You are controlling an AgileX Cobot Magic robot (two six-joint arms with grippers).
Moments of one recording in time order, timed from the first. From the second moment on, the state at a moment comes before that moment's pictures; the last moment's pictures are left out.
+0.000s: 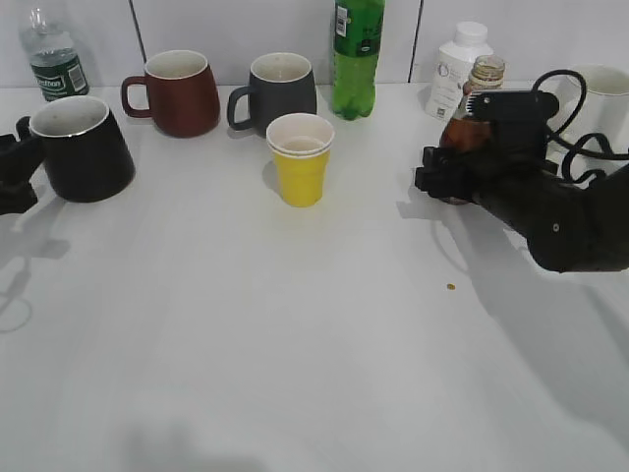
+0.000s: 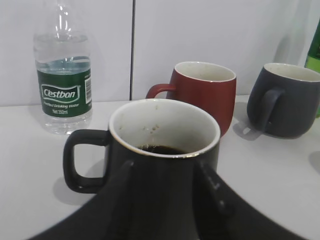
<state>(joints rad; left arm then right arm) 0.12 1.78 -0.44 0.48 -1.21 -0.23 0.38 2.03 -0.81 0.28 -0.83 -0.08</state>
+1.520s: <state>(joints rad) 0.12 1.77 -0.44 0.49 -1.12 -0.31 0.38 1.93 -0.74 0.32 -0.58 -0.10</state>
